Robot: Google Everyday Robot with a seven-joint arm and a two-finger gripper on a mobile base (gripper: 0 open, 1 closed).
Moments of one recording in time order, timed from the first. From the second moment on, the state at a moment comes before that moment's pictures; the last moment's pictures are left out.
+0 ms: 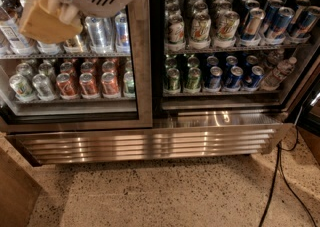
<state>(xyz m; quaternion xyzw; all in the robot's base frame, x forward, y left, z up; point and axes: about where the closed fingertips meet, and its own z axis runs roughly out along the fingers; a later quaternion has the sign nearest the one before) 0.382 0.144 1.094 -0.71 0.55 0.16 0.41</state>
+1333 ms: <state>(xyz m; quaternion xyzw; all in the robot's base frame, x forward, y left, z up) 0.382 0.144 1.094 -0.71 0.55 0.16 0.41</state>
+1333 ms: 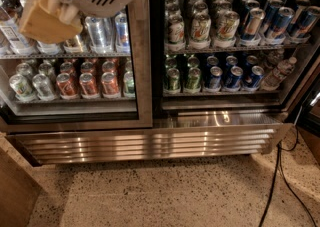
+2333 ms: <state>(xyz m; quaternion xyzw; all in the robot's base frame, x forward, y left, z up) 0.403 0.115 1.105 -0.70 0.57 0.12 0.42</state>
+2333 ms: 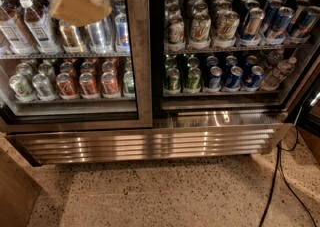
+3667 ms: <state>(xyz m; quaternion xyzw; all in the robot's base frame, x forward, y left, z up) 0.421 0.096 1.100 -0.70 0.59 0.06 0.39</state>
